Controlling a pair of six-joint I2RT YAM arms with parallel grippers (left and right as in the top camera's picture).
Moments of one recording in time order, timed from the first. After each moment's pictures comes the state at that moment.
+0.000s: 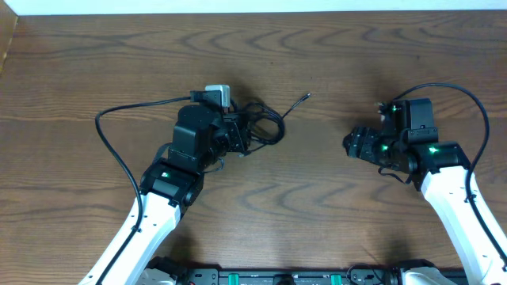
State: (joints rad) left arm -0.39 1.16 0.77 -0.14 0.20 -0.53; right arm 0.13 1.29 0.89 -0.69 -0.28 0.45
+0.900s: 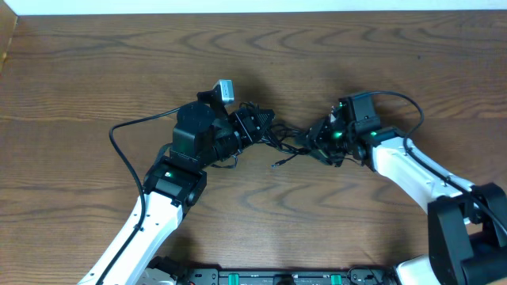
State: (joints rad) left arm -0.41 1.17 0.77 0.05 0.49 -1.06; right arm 0.33 1.66 0.89 -0.28 -0.58 1.02
